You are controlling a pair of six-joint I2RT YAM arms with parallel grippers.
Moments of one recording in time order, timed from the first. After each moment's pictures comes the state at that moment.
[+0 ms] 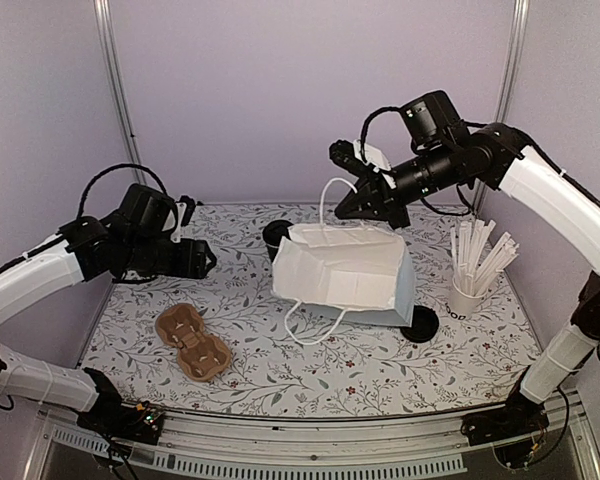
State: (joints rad) left arm -0.65 1.14 1.01 -0.65 -0.16 -0.41; right arm 0.76 1.61 1.83 -0.92 -0.56 -0.65
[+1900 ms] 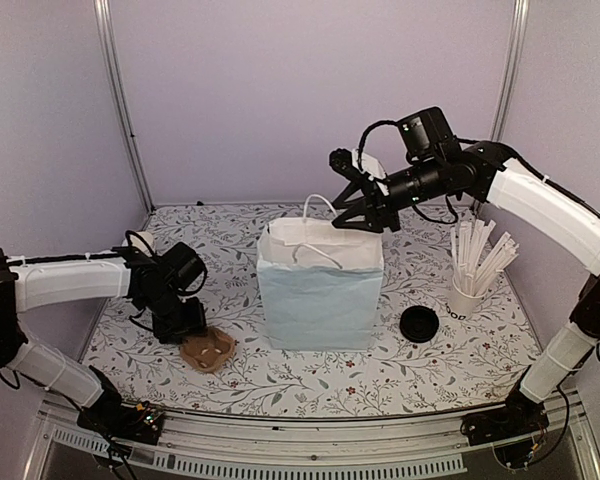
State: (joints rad) left arm -0.62 1.35 0.77 -0.80 -0.04 -0.95; right arm 0.71 1.62 1.70 -0.72 -0.58 -0.64
